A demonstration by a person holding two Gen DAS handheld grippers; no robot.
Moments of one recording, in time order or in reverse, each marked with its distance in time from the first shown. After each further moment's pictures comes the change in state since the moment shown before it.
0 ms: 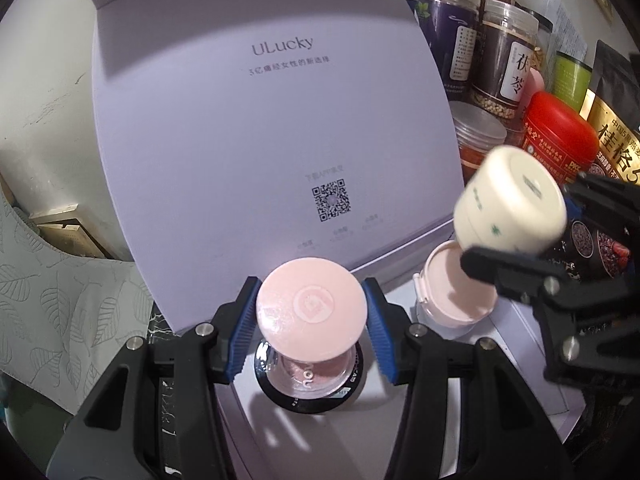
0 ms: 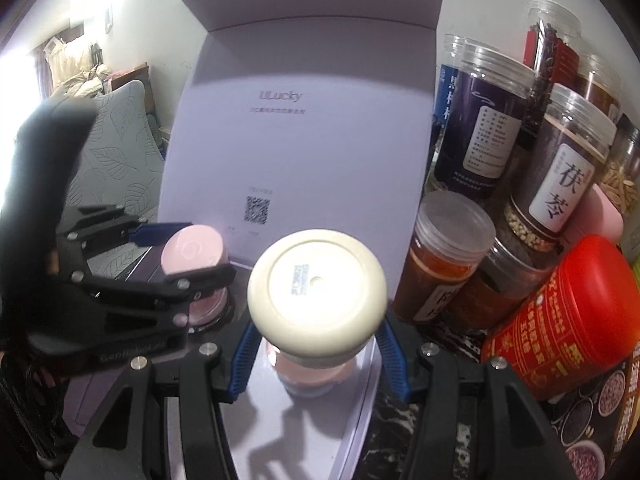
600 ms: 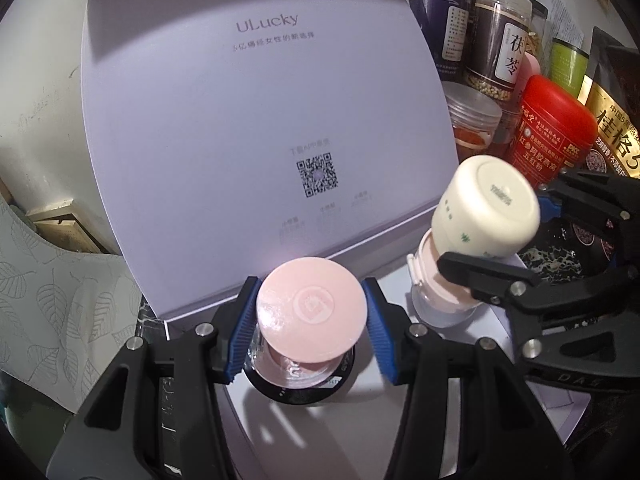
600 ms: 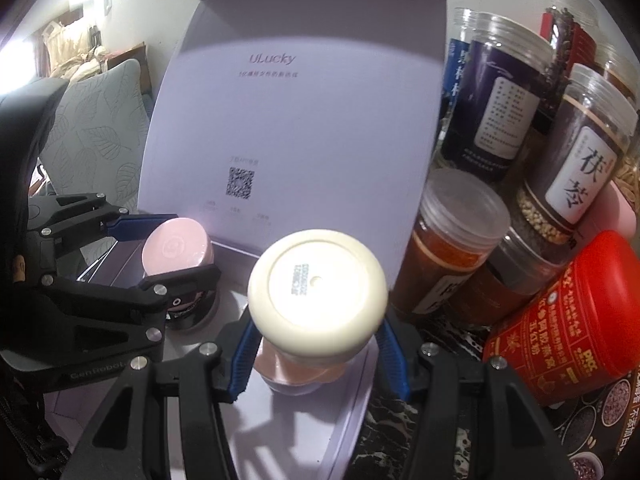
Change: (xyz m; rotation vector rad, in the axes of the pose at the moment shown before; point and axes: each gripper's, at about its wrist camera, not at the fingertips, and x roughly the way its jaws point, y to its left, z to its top) left arm 0.007 -0.009 -0.009 0.002 0.025 -0.012; right arm 0.031 0.005 -0.005 -0.041 0.066 0.001
